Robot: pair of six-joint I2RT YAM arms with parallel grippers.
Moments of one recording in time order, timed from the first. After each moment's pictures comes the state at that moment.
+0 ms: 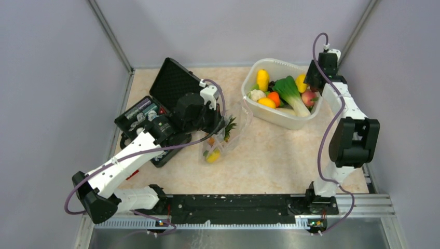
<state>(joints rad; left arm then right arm) -0.80 1.18 1.22 -0.54 0.07 -0.41 -0.04 1.73 1.45 -0.34 0.26 0.22</state>
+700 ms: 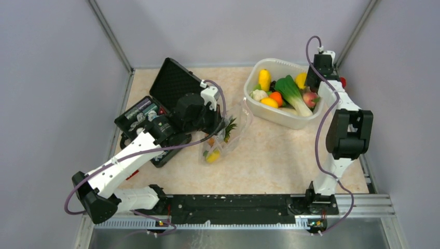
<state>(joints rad) -0.80 1.18 1.22 -0.55 0.08 -0.39 -0.04 1.87 1.54 -0.34 0.33 0.13</state>
